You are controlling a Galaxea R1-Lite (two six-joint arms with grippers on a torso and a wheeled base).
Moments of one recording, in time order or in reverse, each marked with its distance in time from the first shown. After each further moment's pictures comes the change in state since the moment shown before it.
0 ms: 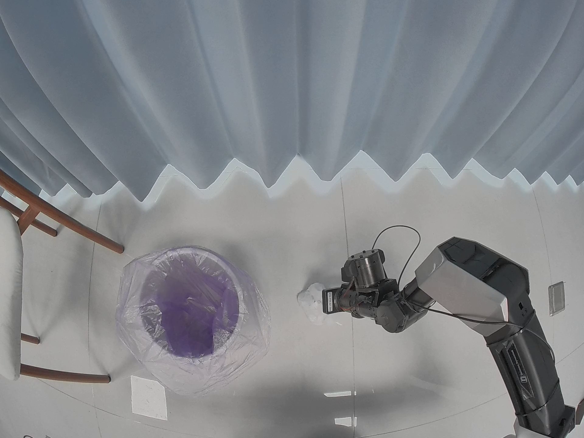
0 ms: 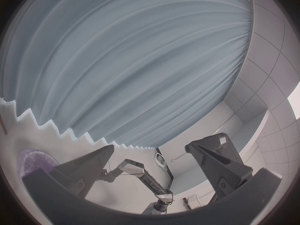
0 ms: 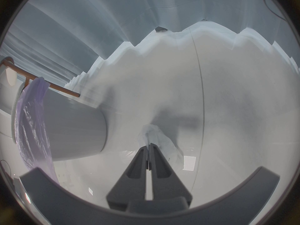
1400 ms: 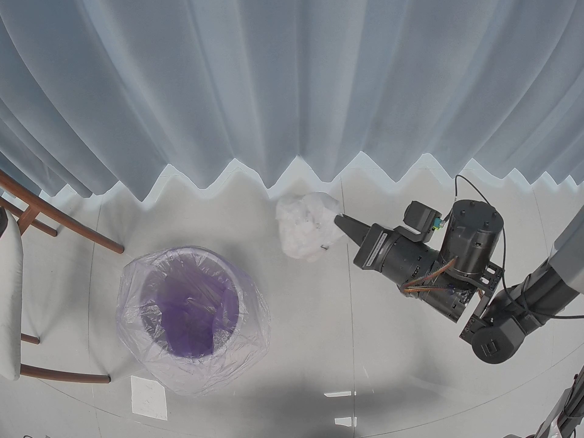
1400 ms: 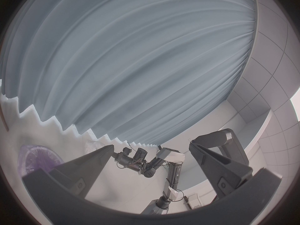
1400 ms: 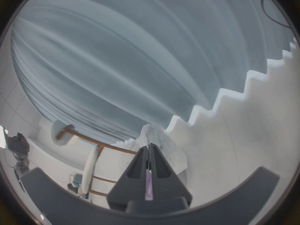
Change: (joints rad) left arm 0.006 0.003 0.040 0.001 0.000 0.009; right arm 0.155 -0.735 0.750 -0.643 -0.005 0.321
